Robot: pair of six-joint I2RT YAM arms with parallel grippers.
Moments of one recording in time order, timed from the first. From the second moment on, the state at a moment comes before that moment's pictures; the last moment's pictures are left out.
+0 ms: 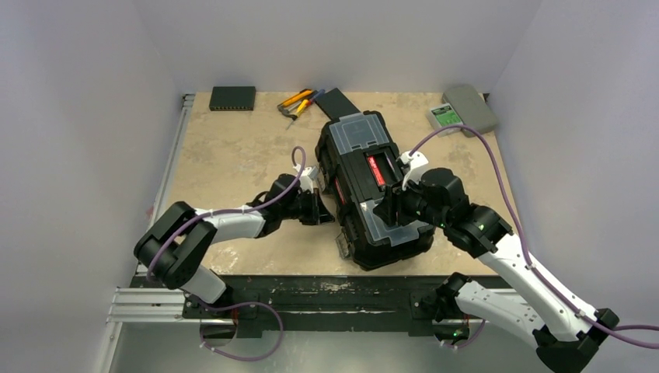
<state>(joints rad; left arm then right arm) -0.66 1.51 0.59 0.32 0.38 -0.70 0.68 0.84 0.94 -0.67 -0.06 0.34</state>
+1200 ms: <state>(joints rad) -0.82 1.68 0.63 0.52 0.29 -0.82 0.68 0.53 0.90 -0.97 0.49 1.04</state>
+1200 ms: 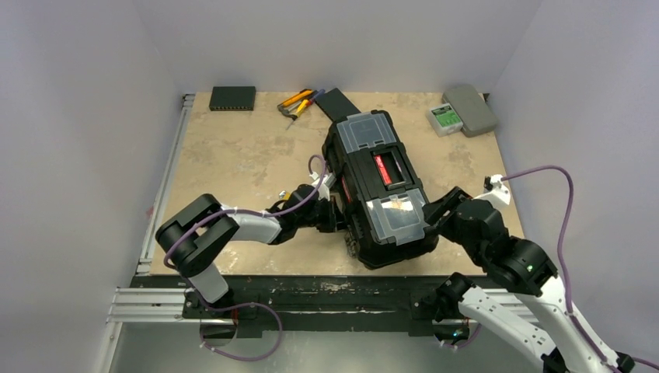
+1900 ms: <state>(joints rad) -0.78 1.45 0.58 0.35 0.21 -0.73 0.67 0.51 0.85 -1.10 0.51 1.25</state>
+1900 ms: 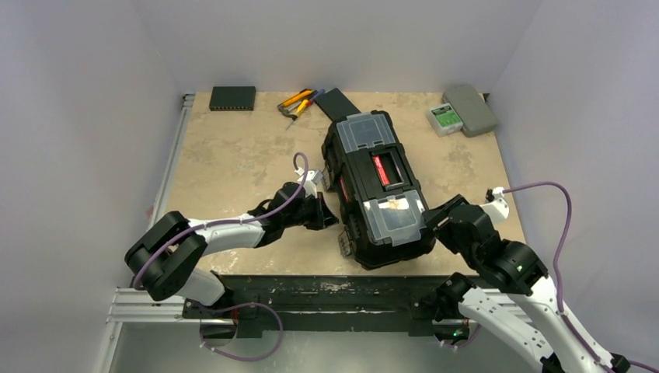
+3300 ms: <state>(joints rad) -0.66 1.47 0.51 0.45 0.34 -0.78 0.60 0.61 0.91 -1.16 0.08 1.30</state>
